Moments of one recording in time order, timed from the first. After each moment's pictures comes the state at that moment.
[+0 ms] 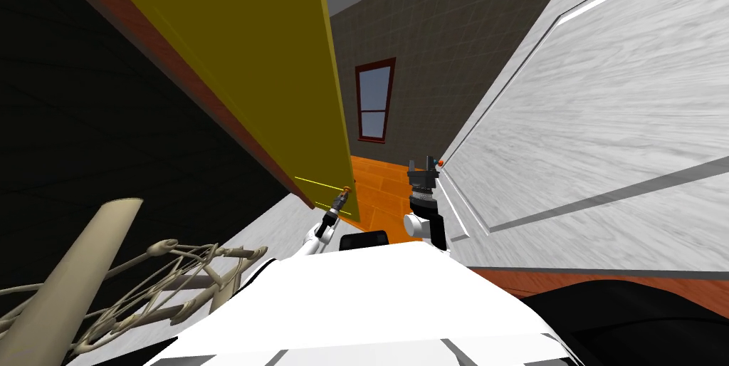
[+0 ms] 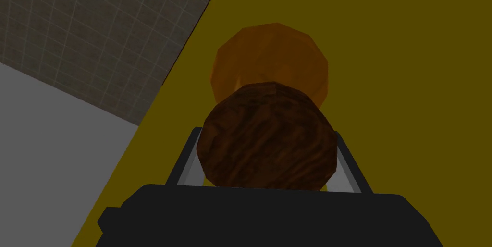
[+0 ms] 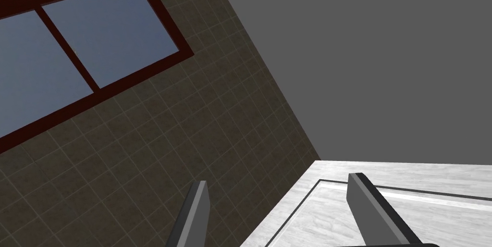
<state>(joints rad) -0.19 0.16 -0.30 -0.59 -0.05 -0.91 -0.71</state>
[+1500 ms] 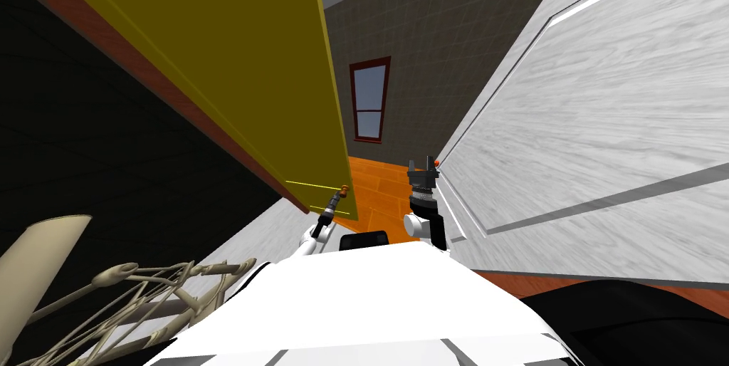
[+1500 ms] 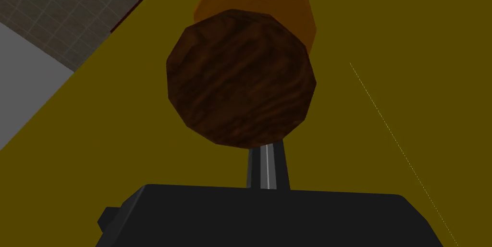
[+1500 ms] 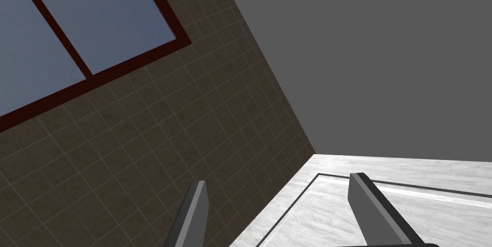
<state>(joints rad) -0.18 0.18 -0.22 -0.59 0.03 -0.91 -0.47</state>
